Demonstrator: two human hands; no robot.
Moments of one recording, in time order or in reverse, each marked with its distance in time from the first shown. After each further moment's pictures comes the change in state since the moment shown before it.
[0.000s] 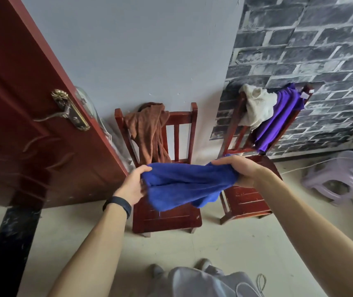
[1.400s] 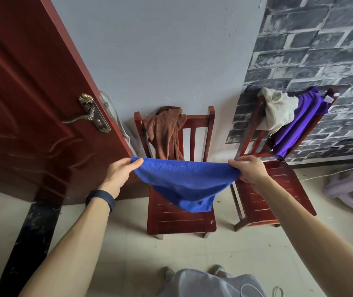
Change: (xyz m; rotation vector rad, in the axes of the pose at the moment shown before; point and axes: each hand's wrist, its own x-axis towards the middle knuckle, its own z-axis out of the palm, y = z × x) left_hand -0.016 0.048 -0.078 0.333 0.291 0.370; right_hand 0.048 0.024 0.004 -0.186 0.523 -0.271
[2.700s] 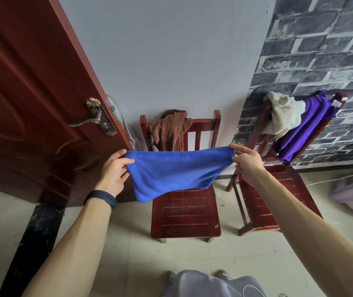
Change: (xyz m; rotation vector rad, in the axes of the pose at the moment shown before) left_hand 0.014 0.016 -0.018 -0.486 0.041 -0.118; right_hand 0.017 -0.032 0.030 0.246 -0.018 -0.013
